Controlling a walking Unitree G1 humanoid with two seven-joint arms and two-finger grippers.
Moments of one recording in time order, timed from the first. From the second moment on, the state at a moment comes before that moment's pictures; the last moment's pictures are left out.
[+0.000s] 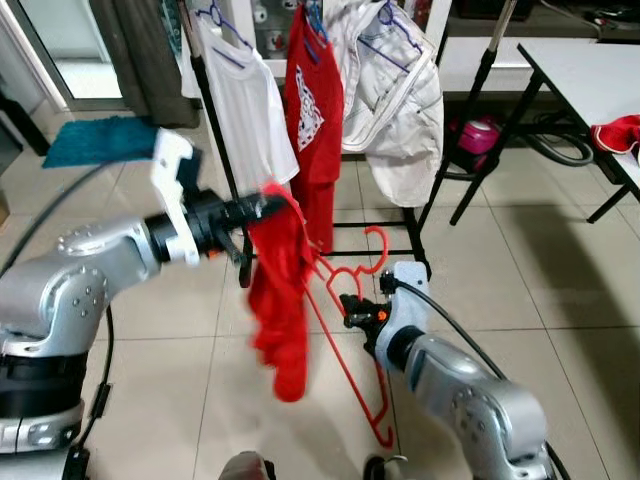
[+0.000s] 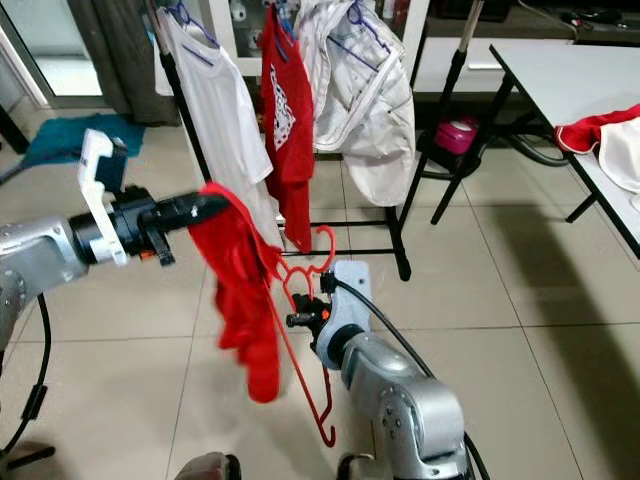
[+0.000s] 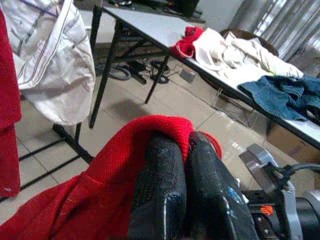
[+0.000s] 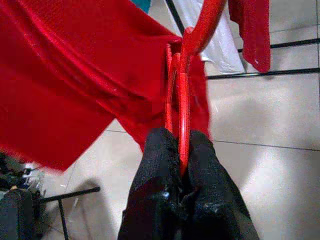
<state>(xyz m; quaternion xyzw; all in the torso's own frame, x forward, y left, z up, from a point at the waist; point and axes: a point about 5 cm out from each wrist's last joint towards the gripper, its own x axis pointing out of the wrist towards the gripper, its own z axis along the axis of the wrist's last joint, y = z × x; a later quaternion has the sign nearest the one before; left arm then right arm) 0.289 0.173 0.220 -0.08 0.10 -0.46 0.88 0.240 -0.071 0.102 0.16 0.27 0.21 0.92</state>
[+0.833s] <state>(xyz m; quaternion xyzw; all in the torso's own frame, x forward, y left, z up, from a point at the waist) 0.281 0.198 0.224 -0.04 0.08 -0.40 0.91 0.293 -0.085 0.144 0.21 0.09 0.12 0.97</state>
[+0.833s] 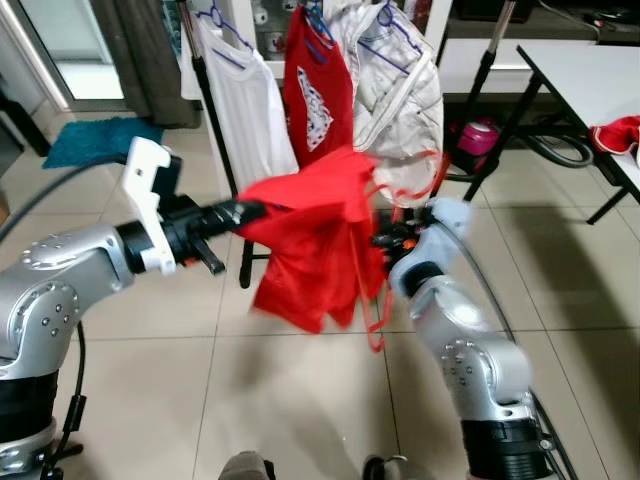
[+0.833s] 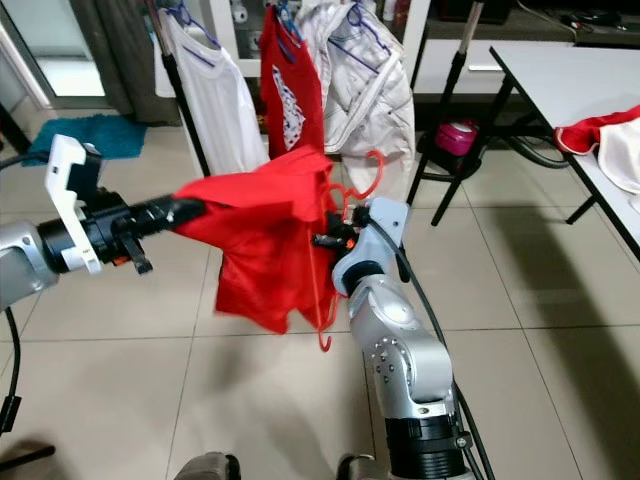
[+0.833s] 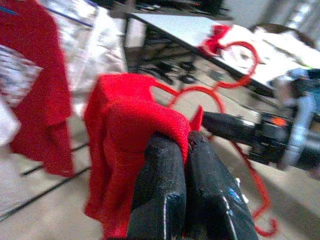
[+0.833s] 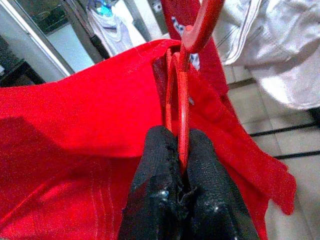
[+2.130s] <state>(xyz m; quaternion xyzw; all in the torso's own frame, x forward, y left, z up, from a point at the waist) 0.272 0.179 0.215 0.05 0.08 -0.54 0.83 0.310 -0.075 0.099 0.39 0.21 0.07 0.89</state>
